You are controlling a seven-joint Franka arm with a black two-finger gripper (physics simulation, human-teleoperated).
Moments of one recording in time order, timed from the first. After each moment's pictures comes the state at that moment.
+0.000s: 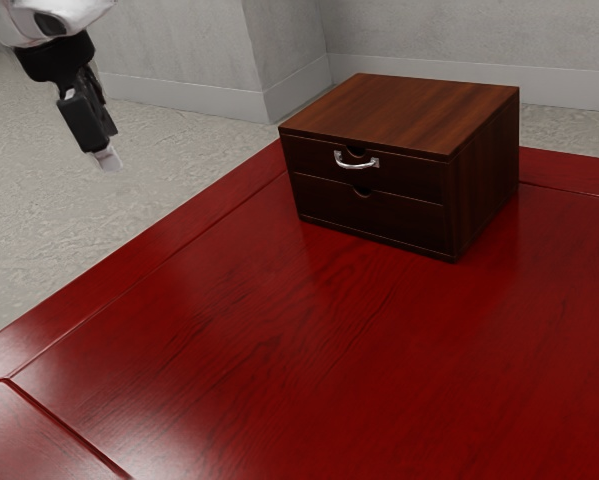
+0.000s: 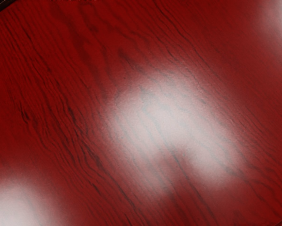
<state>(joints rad) 0.13 0.04 0.11 -1.12 -0.02 1.29 0.86</state>
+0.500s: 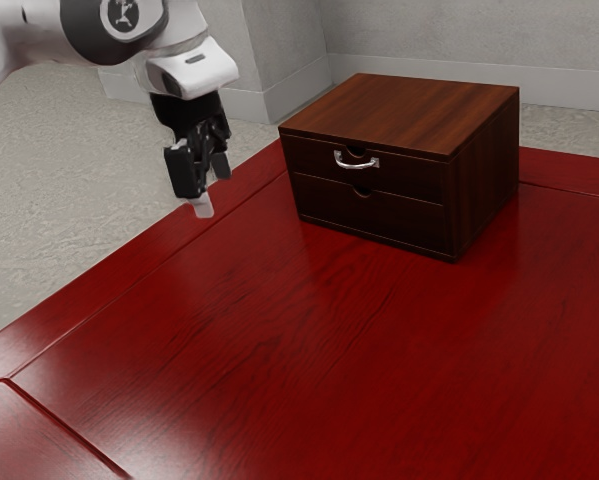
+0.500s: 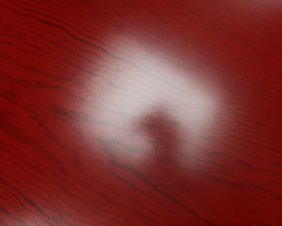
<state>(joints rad) 0.01 0.26 0.09 -1.05 0.00 1.33 1.20</state>
